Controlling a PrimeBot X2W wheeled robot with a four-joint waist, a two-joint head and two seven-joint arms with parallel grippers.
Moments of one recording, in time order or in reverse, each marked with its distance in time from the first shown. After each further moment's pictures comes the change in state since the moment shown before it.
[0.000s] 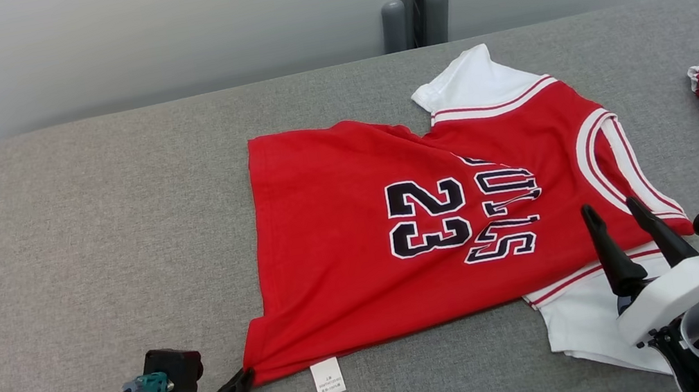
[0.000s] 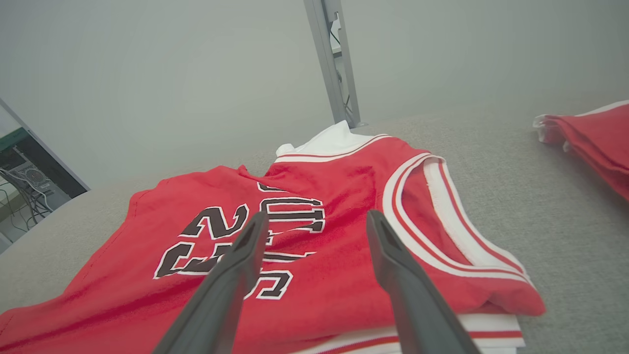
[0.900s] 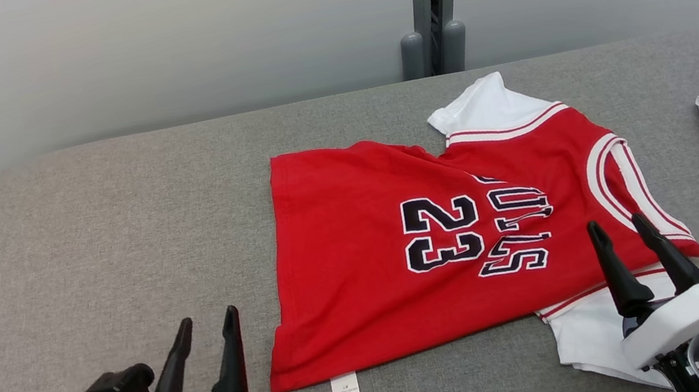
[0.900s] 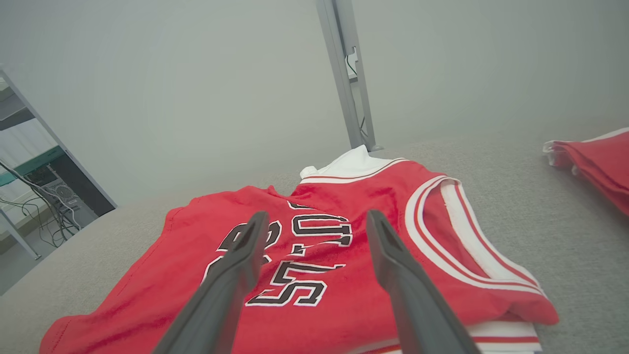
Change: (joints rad) left arm 0.043 -0.117 0.146 -0.038 -0.057 0.103 -0.404; right arm 0.070 0.004 -0.005 -0.057 0.011 0.000 -0.039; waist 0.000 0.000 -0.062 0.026
